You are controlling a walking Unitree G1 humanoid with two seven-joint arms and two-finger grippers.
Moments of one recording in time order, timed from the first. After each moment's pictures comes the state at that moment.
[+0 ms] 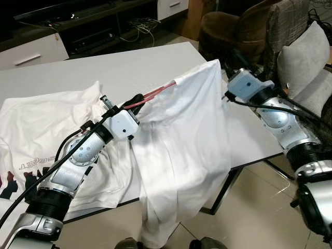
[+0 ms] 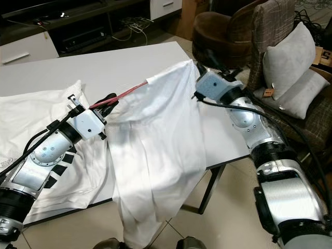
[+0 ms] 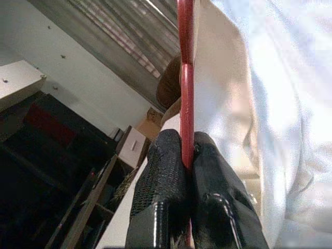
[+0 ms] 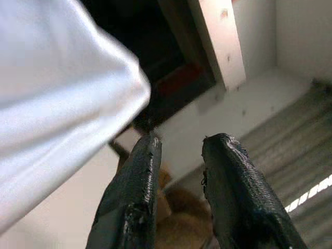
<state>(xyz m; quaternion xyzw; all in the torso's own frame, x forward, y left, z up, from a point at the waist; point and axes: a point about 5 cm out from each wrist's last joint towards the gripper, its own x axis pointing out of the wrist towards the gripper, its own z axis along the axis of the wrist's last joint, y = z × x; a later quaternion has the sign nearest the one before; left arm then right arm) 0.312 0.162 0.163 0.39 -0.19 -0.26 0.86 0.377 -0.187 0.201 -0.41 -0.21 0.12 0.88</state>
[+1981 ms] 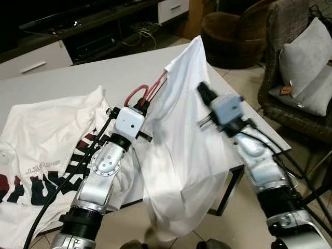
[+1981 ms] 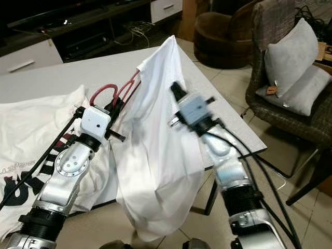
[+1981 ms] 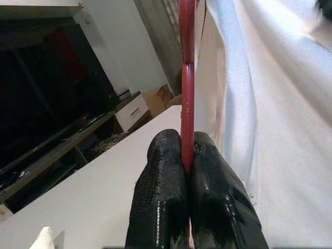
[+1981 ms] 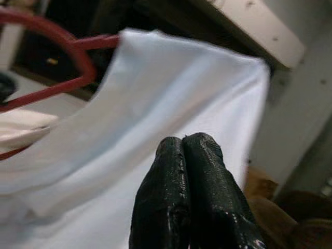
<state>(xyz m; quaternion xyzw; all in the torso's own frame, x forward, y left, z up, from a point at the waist) 0.301 0.126 0.143 0.17 -0.13 -0.17 0.96 0.327 -0.115 0.160 -0.21 -0.18 0.25 0.93</state>
